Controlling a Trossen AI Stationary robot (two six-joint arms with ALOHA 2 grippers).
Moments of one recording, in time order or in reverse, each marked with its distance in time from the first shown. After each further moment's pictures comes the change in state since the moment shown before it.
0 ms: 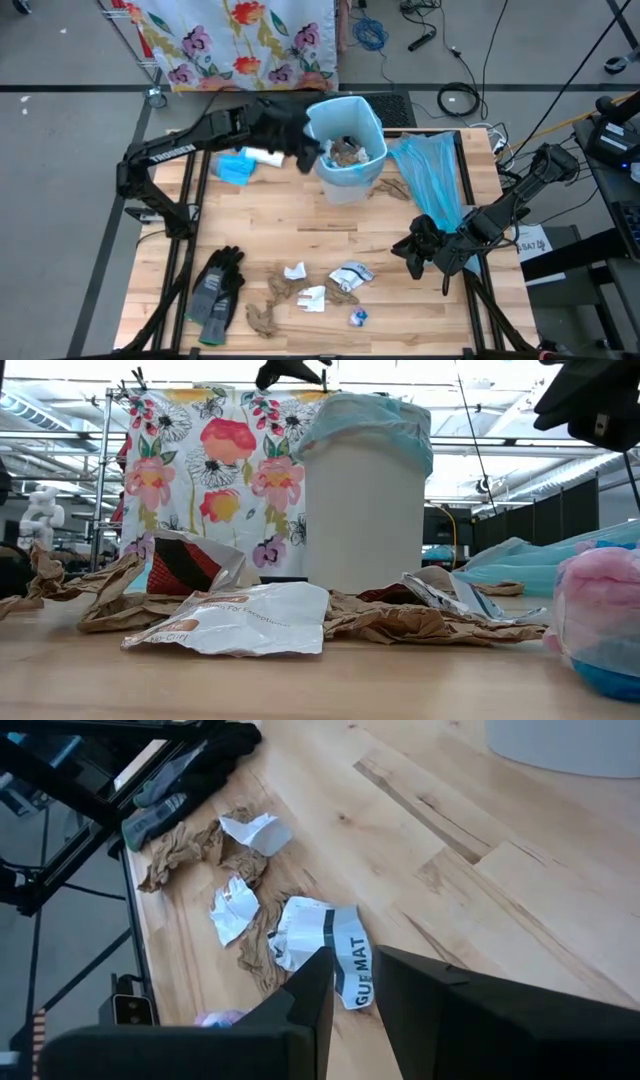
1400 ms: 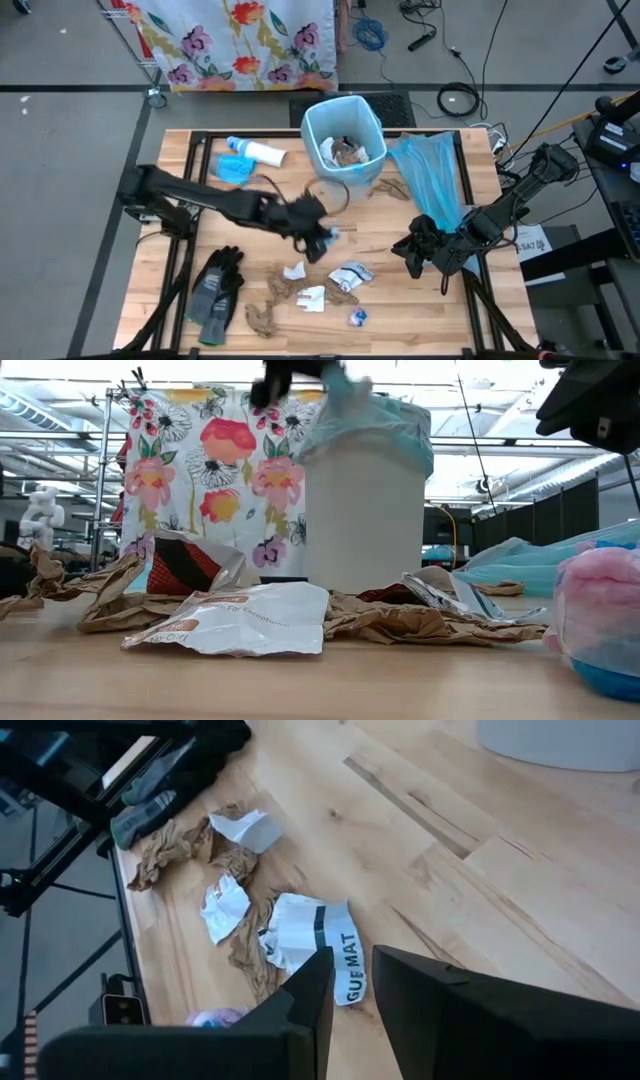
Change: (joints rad) left arm -0.424 0.038 -0.366 0.325 -0.200 -0.264; right arm 0.000 0.001 0.000 -0.026 0.000 0.018
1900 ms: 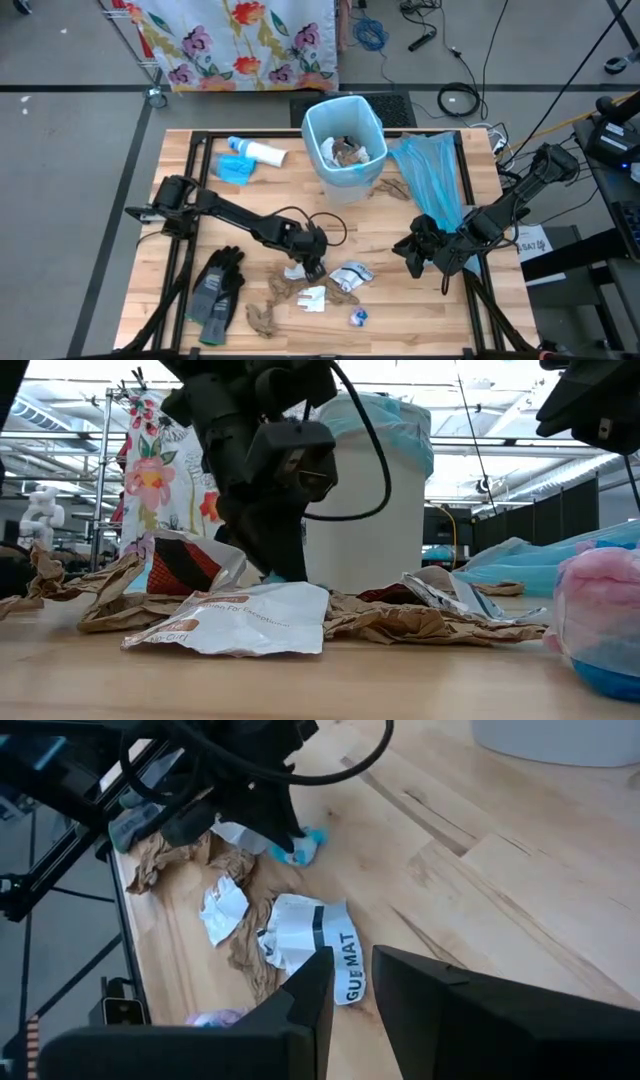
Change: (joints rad) left arm -0.028 0.337 -0.223 0.147 0.211 -0.129; right arm 0.000 0.000 0.000 -0.006 0.000 0.019
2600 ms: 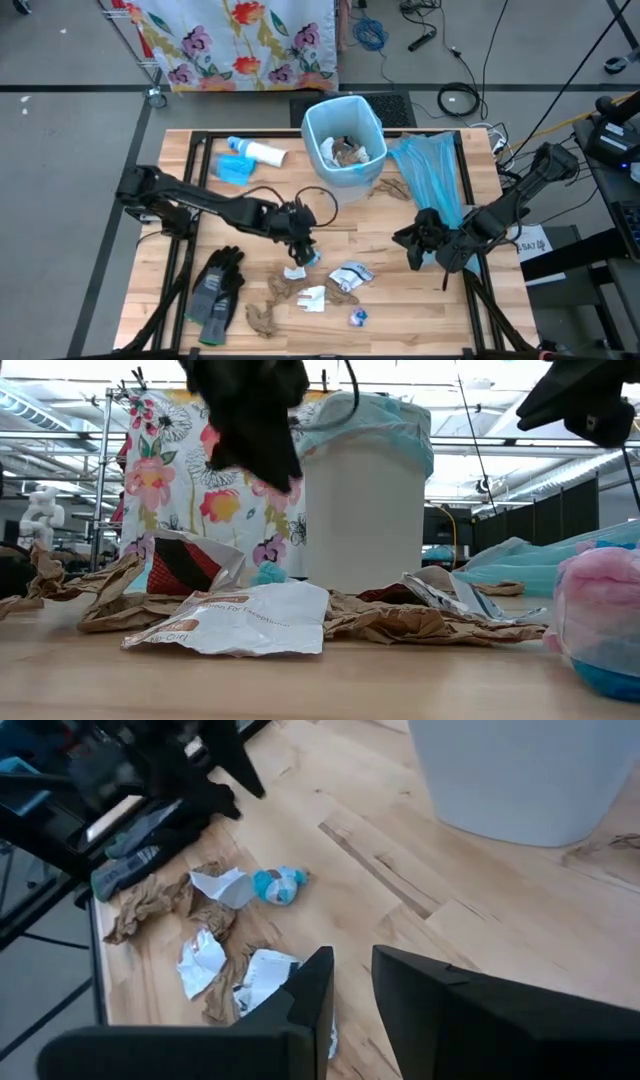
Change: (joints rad) left arm 0.025 -0.310 -0.007 -0.163 -0.228 0.125; right arm -0.001 -0.031 0.000 -0.026 0.153 -0.045
